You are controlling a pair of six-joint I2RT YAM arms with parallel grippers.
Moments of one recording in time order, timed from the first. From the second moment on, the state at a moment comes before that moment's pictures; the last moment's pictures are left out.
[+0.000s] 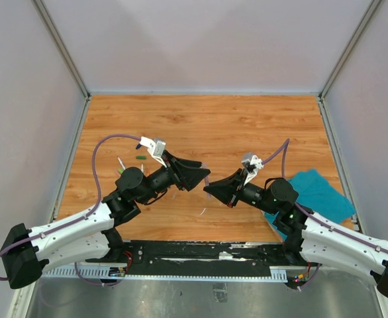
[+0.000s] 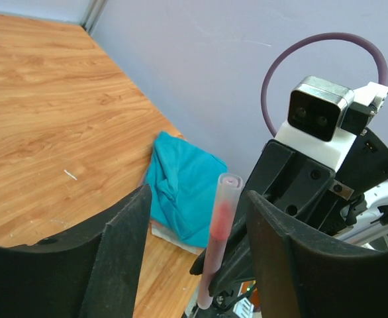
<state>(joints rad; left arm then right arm) -0.93 0.89 0.53 0.52 0.01 -0.68 0.96 0.75 0.40 0.46 -0.19 0.44</state>
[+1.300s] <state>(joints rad) -0.92 0.90 0.53 0.59 0.02 -0.68 0.97 0.81 0.52 0.33 -0.09 0.36</state>
